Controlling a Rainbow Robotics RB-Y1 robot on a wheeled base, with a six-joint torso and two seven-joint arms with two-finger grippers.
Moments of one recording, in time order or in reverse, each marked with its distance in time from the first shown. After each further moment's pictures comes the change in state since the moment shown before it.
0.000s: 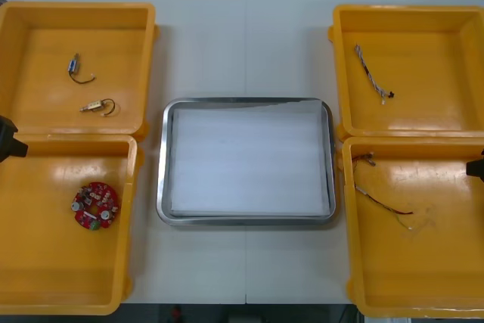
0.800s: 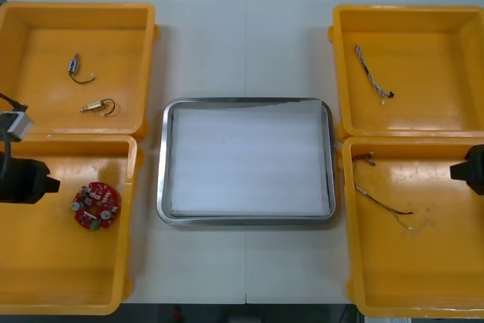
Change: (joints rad) right arm -0.011 -0.046 0.081 -0.018 -0.072 0.000 0.000; left arm 0.251 0.000 -0.109 -0.052 0.033 -0.309 0.000
